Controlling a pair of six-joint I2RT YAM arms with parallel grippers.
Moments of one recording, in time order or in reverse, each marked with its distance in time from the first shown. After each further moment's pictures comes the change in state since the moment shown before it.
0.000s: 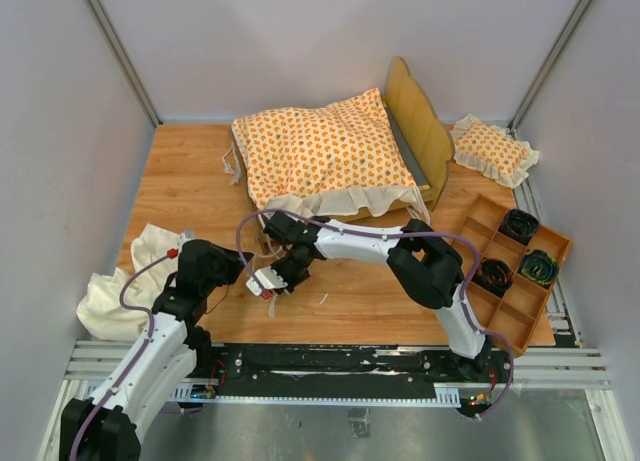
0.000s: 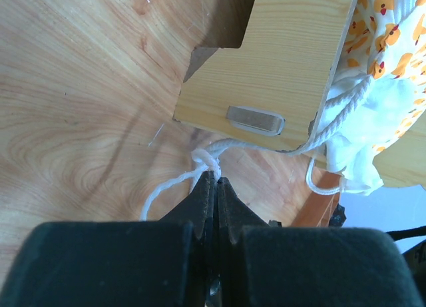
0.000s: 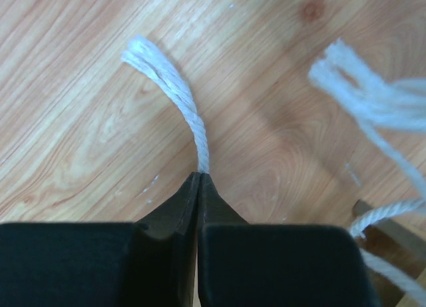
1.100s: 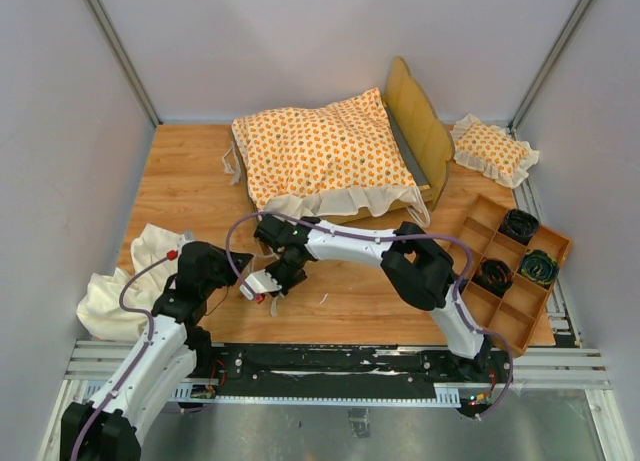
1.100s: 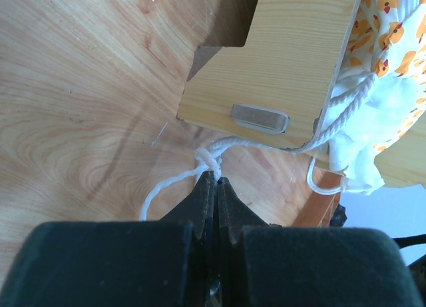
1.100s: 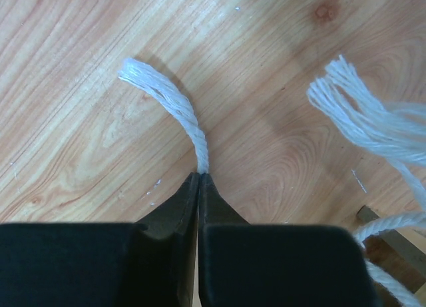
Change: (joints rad) left arm 0.000 -0.021 -0.013 -0.004 -0.001 0.000; right arm 0.026 0.043 0.096 -0.127 0.069 0.021
